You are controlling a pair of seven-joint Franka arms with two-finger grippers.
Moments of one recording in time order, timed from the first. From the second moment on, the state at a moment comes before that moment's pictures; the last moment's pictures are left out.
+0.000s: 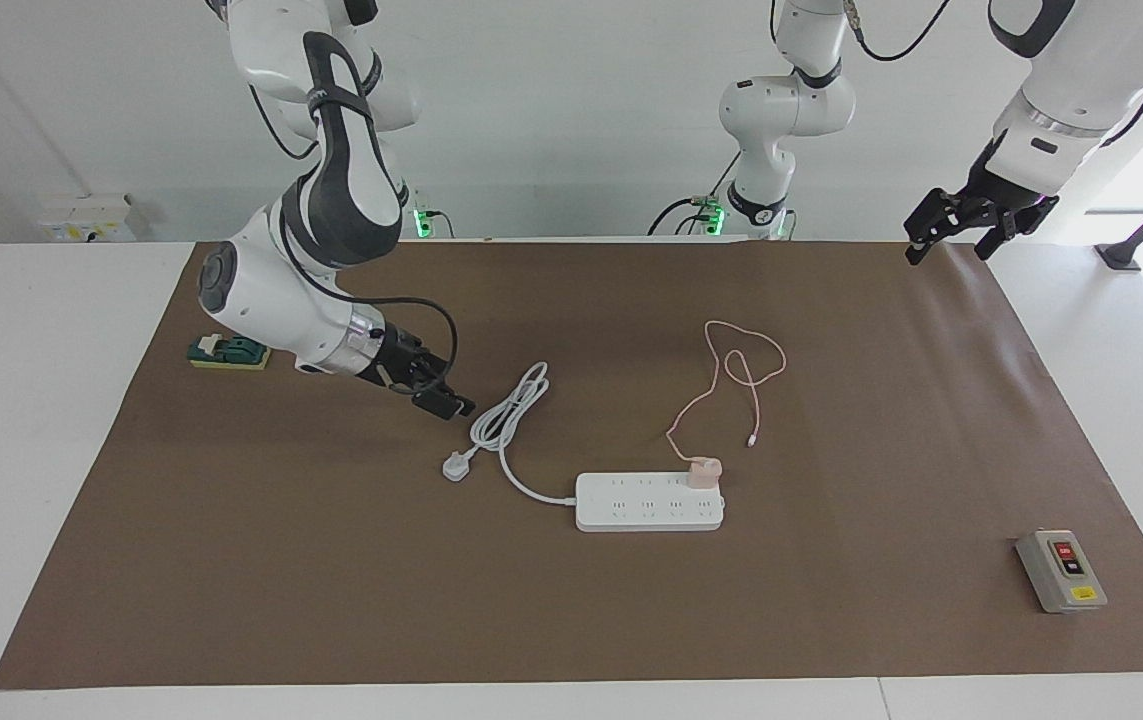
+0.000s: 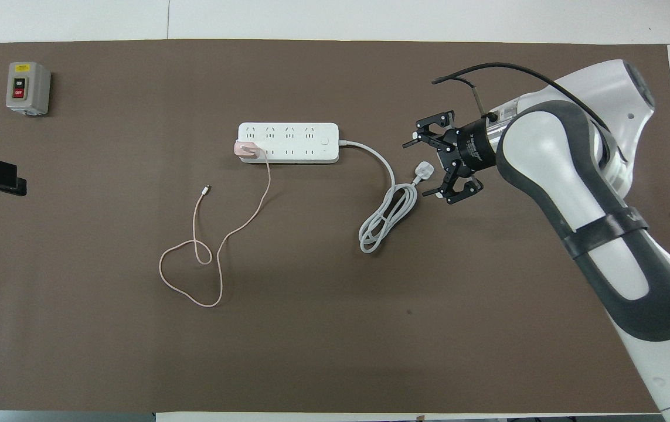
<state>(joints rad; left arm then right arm) -0.03 -0.04 0.01 -1.58 -0.02 1.52 -0.04 0.24 0.40 -0.02 -1.69 0.80 2.02 1.04</state>
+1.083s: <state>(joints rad) -0.03 -0.04 0.01 -1.52 -0.02 1.51 -0.05 0.36 0.84 -0.02 -1.25 1.09 2.05 1.30</state>
